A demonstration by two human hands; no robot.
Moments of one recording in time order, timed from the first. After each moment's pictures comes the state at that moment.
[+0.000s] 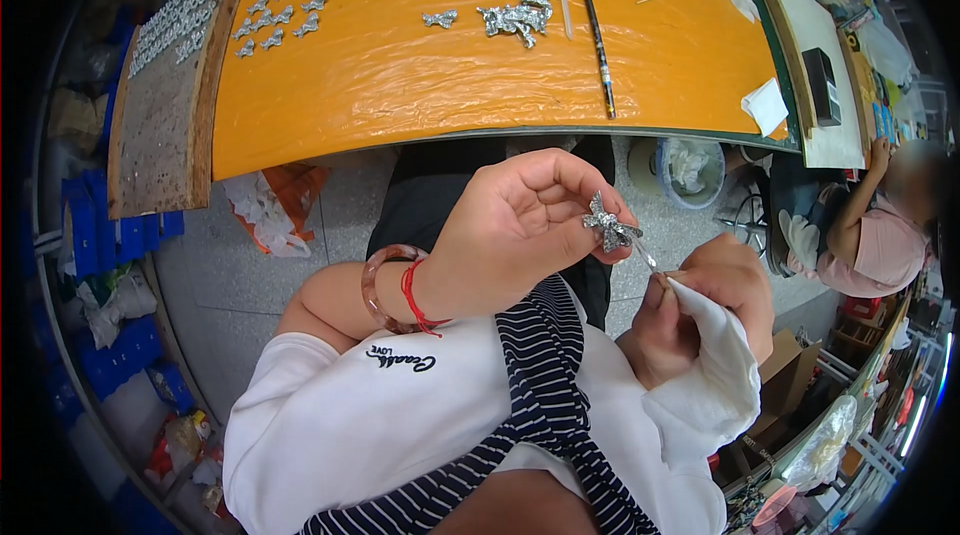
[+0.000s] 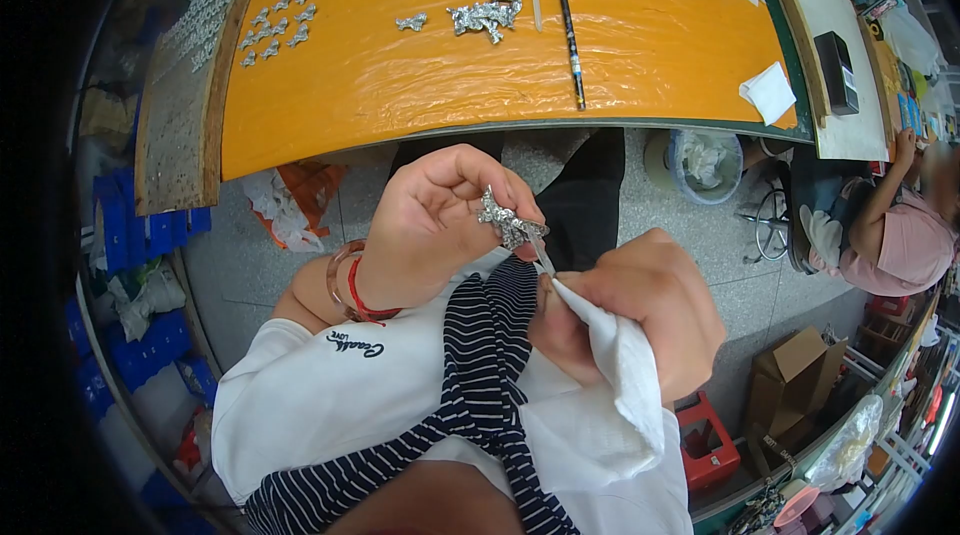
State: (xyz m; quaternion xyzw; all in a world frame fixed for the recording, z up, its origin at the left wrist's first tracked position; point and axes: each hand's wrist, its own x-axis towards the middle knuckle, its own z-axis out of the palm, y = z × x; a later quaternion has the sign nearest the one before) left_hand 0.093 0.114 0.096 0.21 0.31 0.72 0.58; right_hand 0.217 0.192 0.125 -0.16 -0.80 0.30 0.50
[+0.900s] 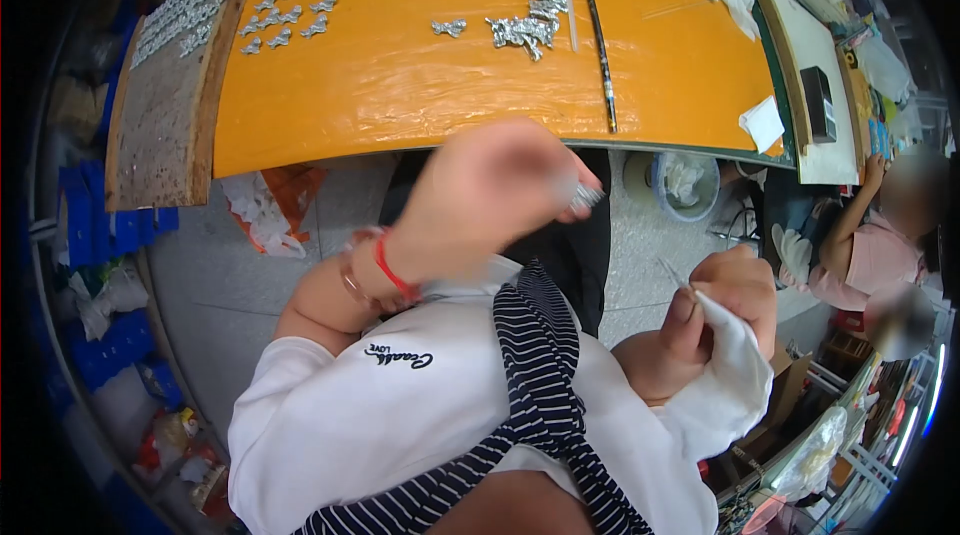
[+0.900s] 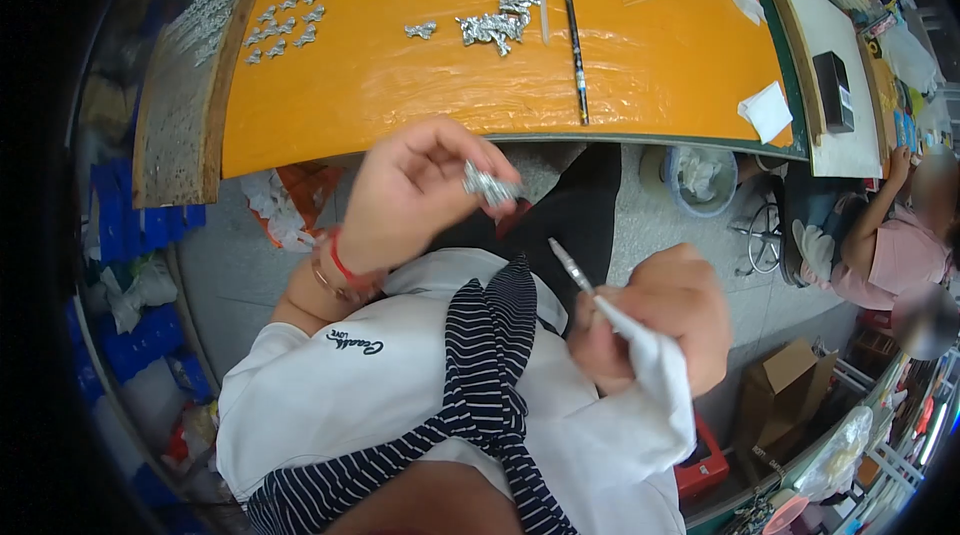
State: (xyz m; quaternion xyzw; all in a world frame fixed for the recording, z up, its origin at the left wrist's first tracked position) left_hand 0.063 0.115 0.086 0.28 0.40 0.70 0.52; right_hand 0.226 0.201 0.123 -0.13 -0.78 0.32 0.52
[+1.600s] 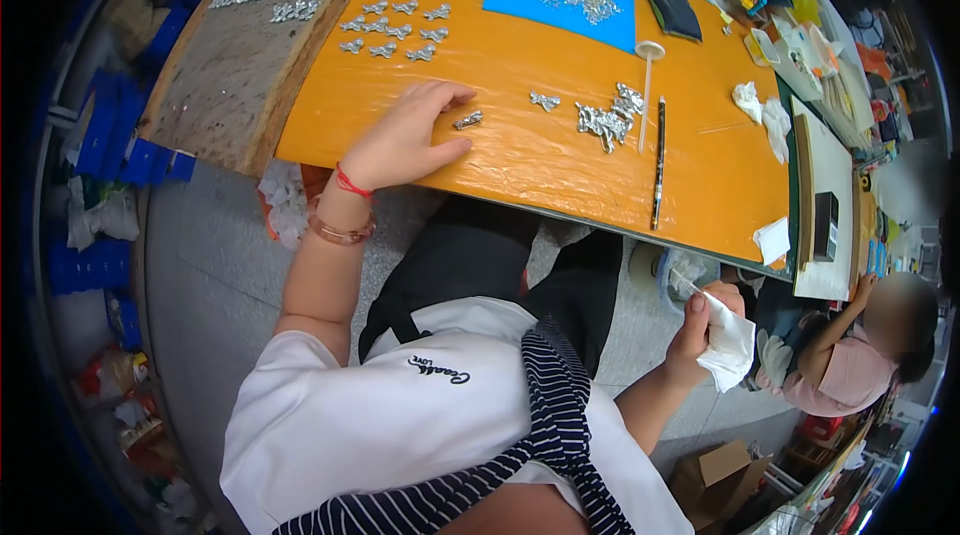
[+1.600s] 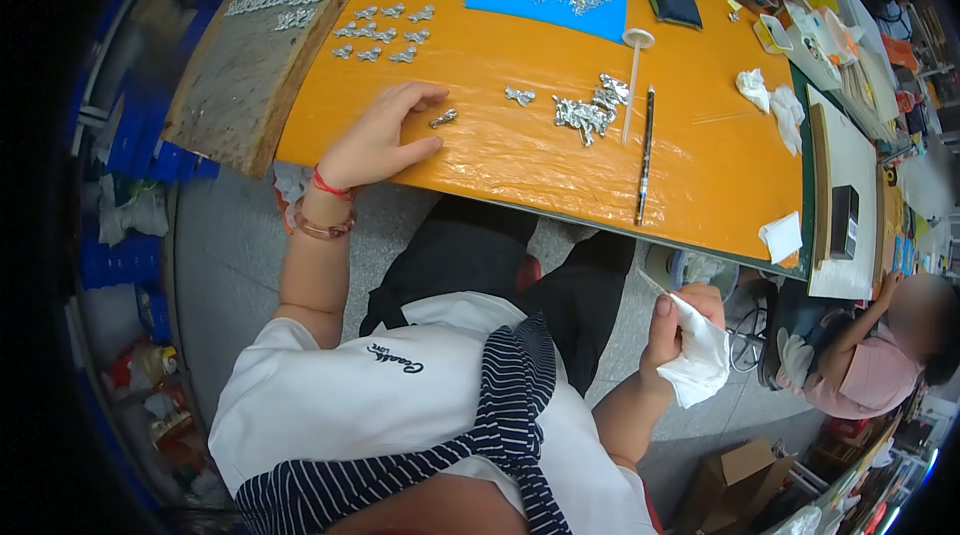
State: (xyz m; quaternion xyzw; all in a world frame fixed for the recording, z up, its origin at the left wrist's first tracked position) left_hand -0.068 0.057 0.050 0.49 0.78 0.37 0.09; right_hand 0.217 0.232 0.075 -0.22 -0.78 0.40 0.43
